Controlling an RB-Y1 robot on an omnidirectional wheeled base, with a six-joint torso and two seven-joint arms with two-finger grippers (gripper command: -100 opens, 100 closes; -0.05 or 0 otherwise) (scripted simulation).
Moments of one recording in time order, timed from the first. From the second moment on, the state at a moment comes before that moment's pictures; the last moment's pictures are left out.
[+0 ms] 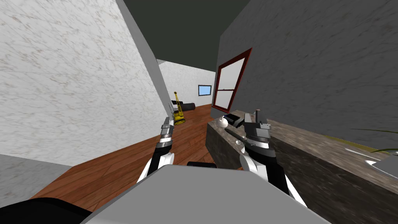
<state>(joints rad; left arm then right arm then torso) 0.53 -0.04 0.01 -2.23 -0.07 -0.45 -0.07 0.50 -0.02 -0.06 -2.38 0.00 -0.56 0.16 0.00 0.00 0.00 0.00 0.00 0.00</state>
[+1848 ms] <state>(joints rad) 0.53 -0.04 0.01 -2.23 -0.07 -0.45 -0.07 0.74 -0.60 -0.08 -1.96 0.03 -0.56 0.22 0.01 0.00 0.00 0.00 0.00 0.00</state>
